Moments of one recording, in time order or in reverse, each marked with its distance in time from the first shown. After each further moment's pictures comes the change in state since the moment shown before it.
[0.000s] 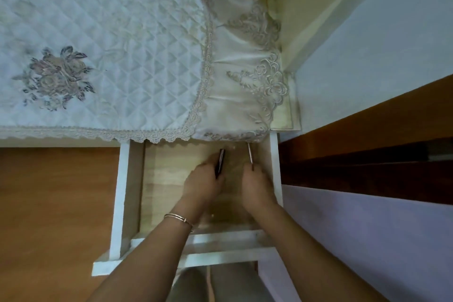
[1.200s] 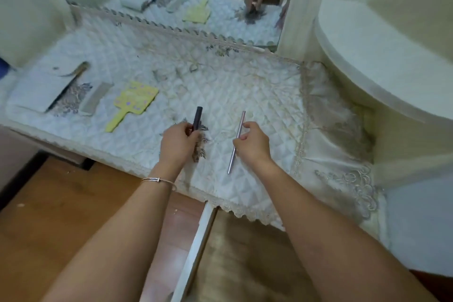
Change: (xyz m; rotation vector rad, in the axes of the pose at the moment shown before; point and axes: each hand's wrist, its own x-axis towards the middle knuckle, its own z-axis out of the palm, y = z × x) left_hand 0.032 -0.065 -0.272 -0.203 0.755 -0.179; right_hand 0.088 -0.236 -0.134 0.714 0.083 -0.436
